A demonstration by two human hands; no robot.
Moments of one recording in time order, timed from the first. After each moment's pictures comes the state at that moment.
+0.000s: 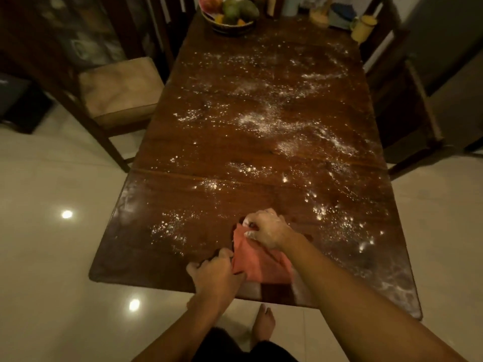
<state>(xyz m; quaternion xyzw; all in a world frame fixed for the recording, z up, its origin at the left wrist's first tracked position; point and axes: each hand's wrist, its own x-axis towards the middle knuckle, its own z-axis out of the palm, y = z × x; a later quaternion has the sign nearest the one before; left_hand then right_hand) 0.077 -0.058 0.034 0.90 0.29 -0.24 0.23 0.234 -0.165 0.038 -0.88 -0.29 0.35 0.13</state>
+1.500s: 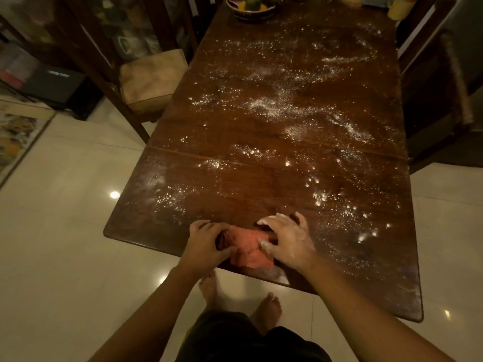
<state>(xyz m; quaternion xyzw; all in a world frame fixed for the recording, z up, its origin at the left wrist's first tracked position) 0.059 -0.061 0.022 0.92 0.21 -0.11 0.31 0.191 -0.273 0.017 -0.88 -0.37 0.23 0.17</state>
